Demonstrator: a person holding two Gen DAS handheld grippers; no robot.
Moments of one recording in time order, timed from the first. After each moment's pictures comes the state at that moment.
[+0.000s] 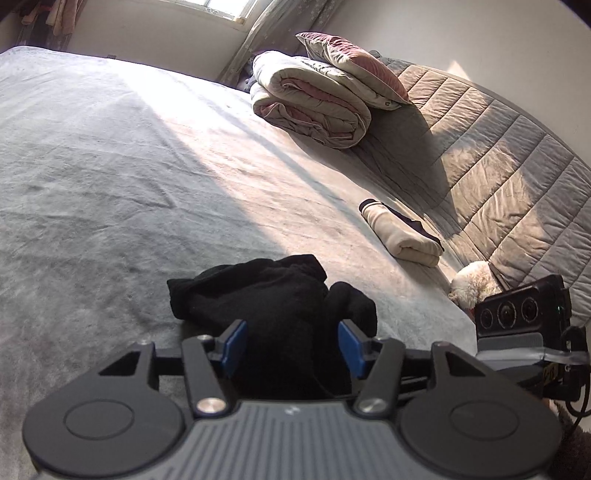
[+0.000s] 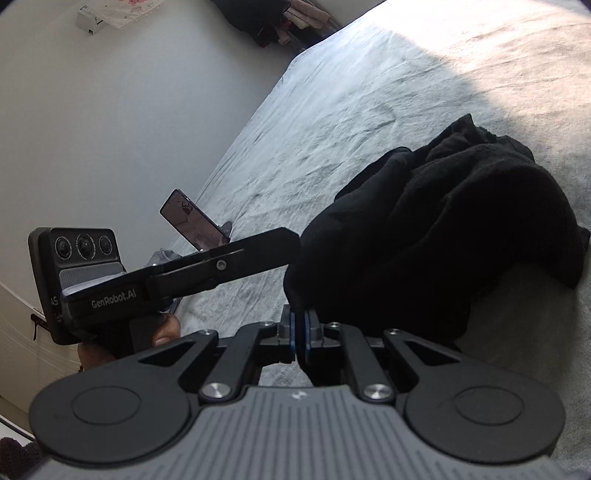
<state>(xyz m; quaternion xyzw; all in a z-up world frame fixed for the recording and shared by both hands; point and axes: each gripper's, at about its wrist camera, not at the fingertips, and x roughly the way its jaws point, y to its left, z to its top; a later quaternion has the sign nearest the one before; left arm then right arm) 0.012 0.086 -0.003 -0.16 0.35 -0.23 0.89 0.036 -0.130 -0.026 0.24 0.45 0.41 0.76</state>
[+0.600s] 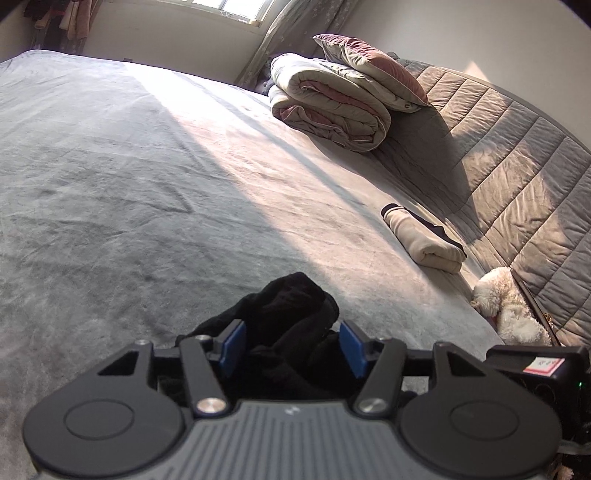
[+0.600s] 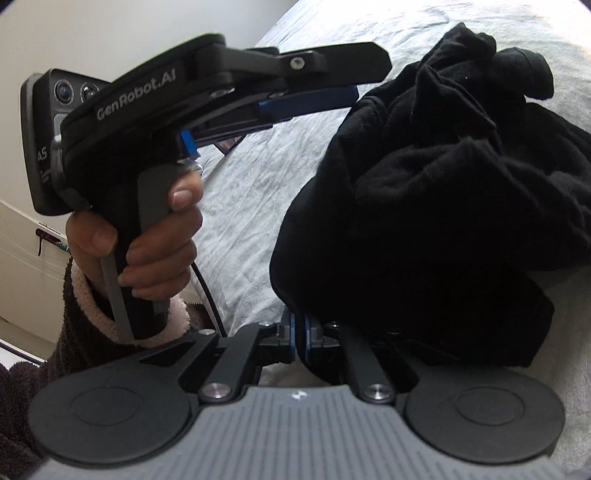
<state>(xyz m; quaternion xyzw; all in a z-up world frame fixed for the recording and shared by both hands) 0.026 0.084 -0.007 -0.15 0.35 -0.20 0.90 0.015 -0.093 -0.049 0.15 0.54 0.47 0.68</state>
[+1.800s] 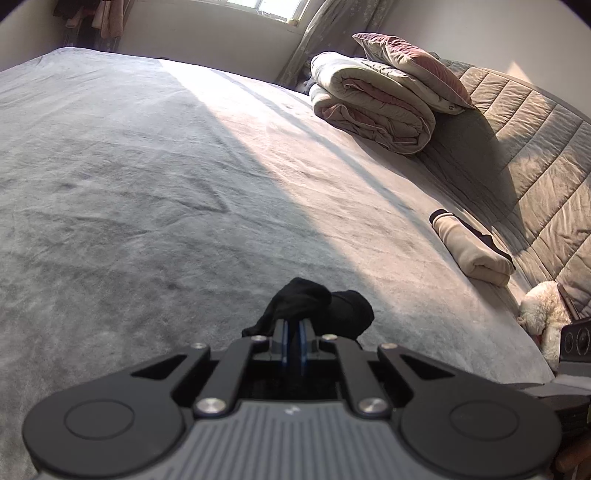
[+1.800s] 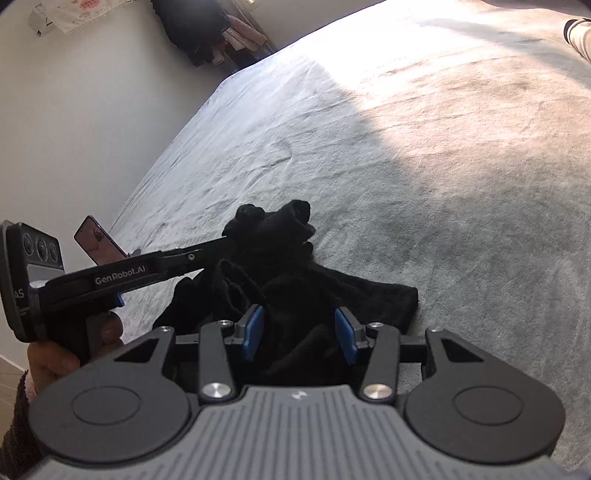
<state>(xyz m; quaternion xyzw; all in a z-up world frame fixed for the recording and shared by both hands) 0.053 0.081 -0.024 -0.15 0.36 -0.13 0.91 0.063 -0.159 -0.045 0.18 0.44 0.28 0.83</state>
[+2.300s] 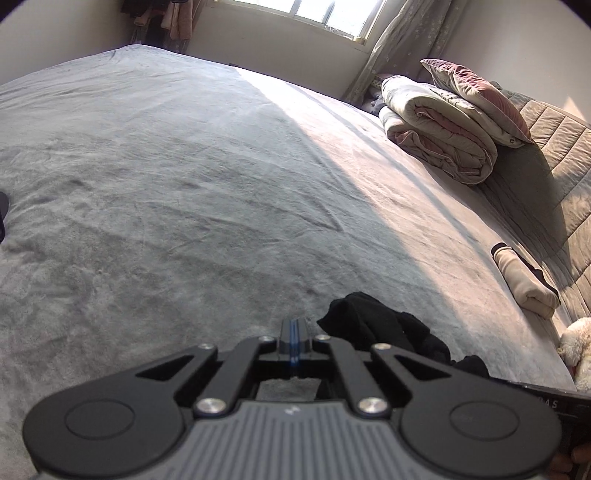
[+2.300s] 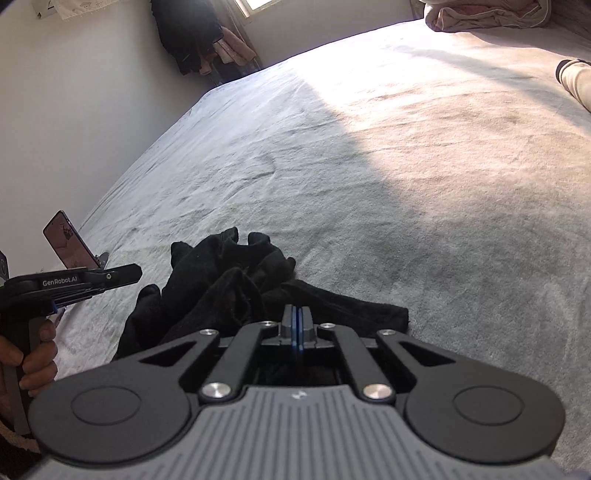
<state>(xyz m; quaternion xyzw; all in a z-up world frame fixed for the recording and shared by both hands) 0.028 0.162 -0.020 -0.18 0.36 -0.04 0.91 0.059 -0.154 -0.040 0.15 0.40 0.22 0.88</state>
